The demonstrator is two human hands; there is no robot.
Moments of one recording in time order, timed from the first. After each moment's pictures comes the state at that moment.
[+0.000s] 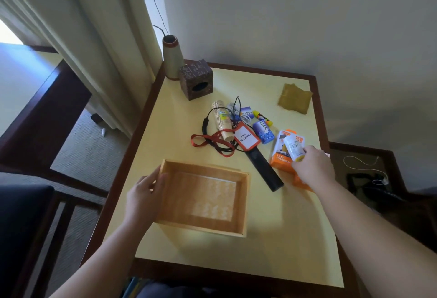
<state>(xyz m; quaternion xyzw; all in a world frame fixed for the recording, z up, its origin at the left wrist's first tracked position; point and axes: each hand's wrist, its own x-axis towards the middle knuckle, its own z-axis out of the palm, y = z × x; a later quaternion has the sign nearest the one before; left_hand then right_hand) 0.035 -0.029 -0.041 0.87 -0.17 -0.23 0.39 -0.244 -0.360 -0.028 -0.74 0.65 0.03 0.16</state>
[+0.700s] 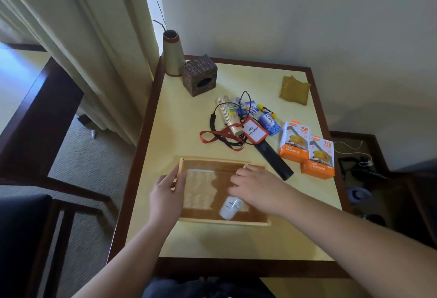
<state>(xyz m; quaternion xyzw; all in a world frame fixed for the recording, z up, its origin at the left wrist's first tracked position) 0.050 -0.024 -0.047 0.84 -0.19 -0.28 0.42 -0.141 -0.196 0.011 -0.98 0.02 0.17 0.00</state>
